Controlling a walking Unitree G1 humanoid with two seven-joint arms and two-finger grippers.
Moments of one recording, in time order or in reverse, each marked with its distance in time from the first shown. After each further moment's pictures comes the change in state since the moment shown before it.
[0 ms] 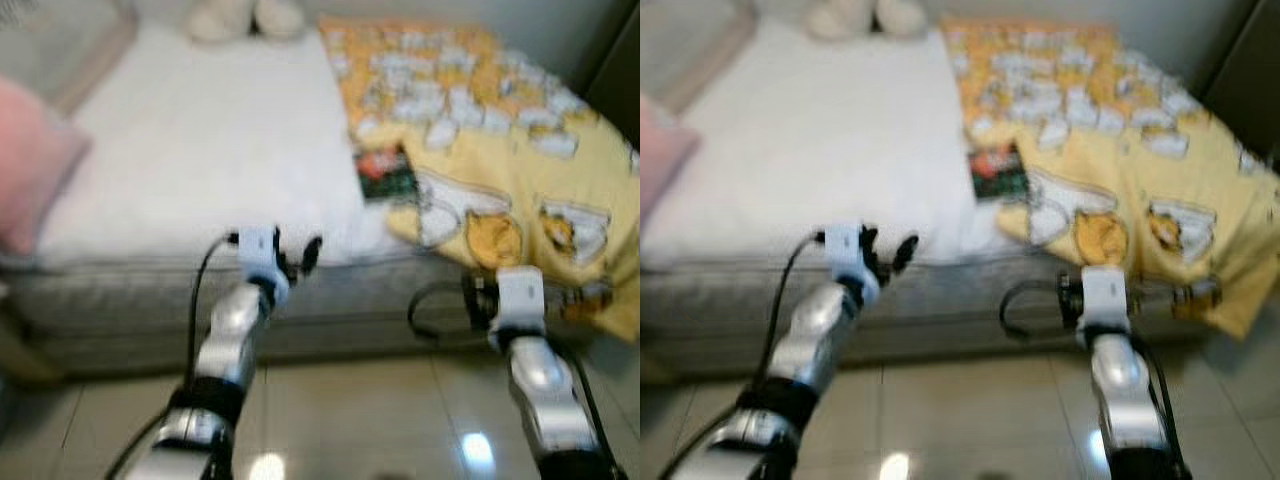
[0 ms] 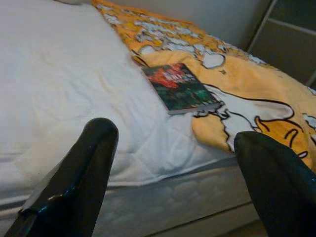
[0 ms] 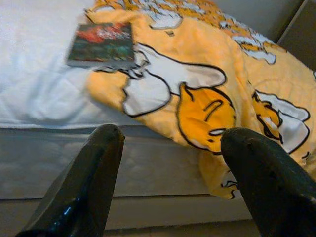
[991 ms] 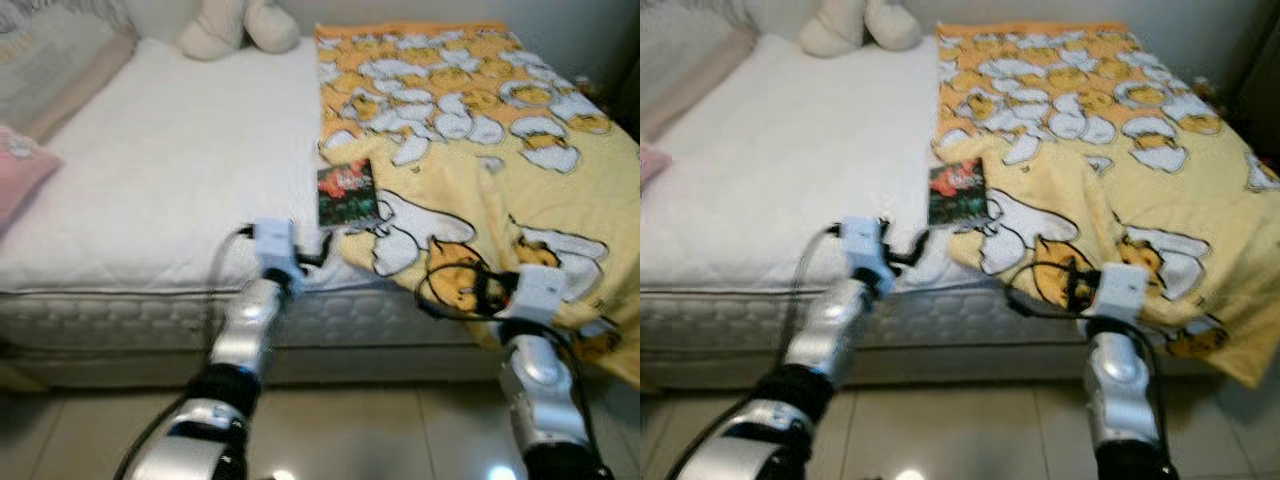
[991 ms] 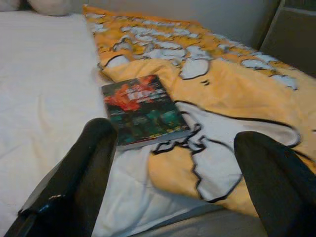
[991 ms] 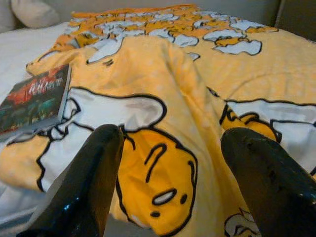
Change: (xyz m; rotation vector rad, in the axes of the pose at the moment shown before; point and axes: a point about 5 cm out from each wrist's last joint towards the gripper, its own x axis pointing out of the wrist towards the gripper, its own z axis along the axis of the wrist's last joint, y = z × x) left arm 0.013 -0.019 0.004 0.048 -0.008 -0.023; right arm 0.003 -0.002 0.007 0.241 -0.067 -0.108
